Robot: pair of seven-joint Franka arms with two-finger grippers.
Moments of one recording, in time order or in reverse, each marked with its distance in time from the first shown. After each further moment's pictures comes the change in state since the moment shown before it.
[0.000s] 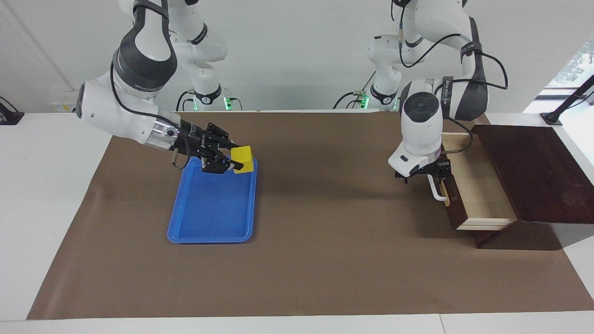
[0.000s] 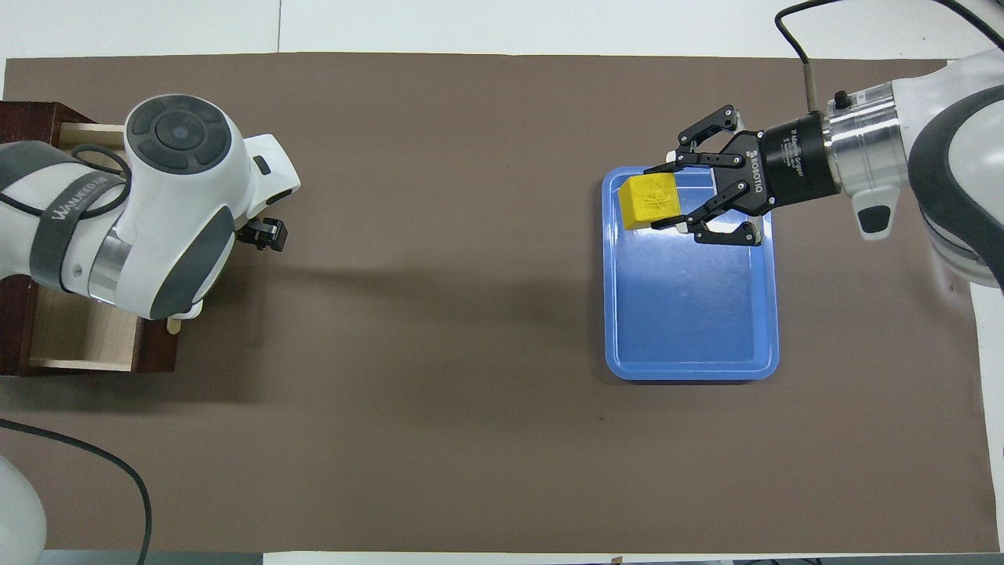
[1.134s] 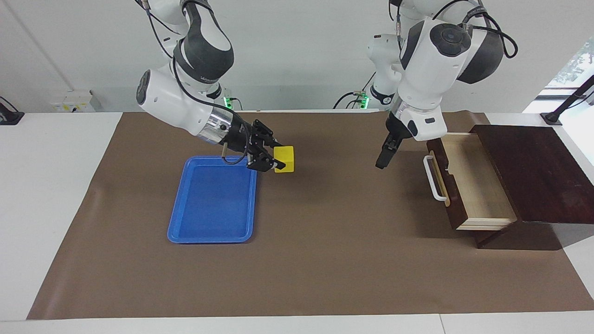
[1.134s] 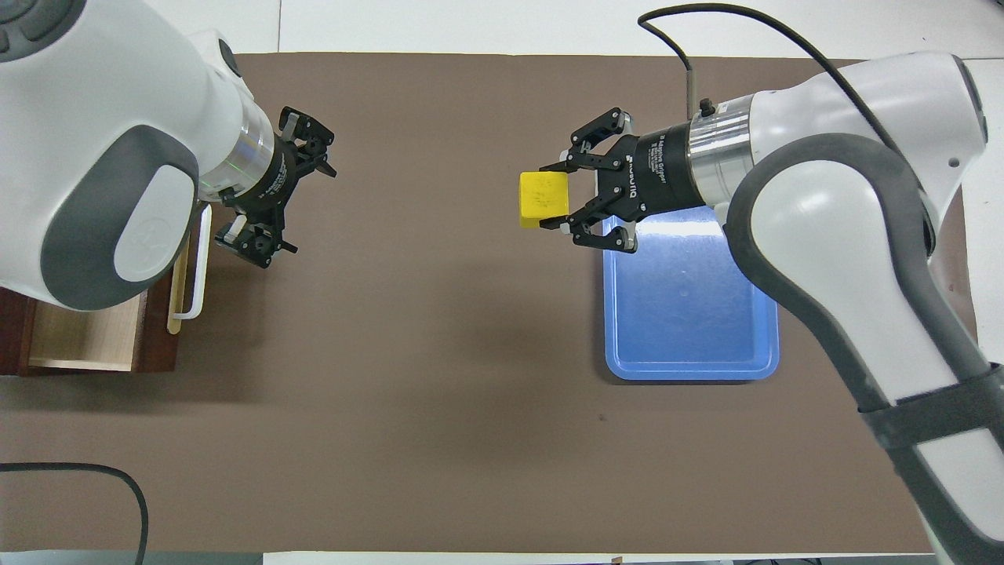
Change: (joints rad) left arm -0.105 0.013 -0.002 0.326 -0.417 -0.176 -1.425; right arm 0.232 0.005 0.003 -0.001 0.000 0.259 0.239
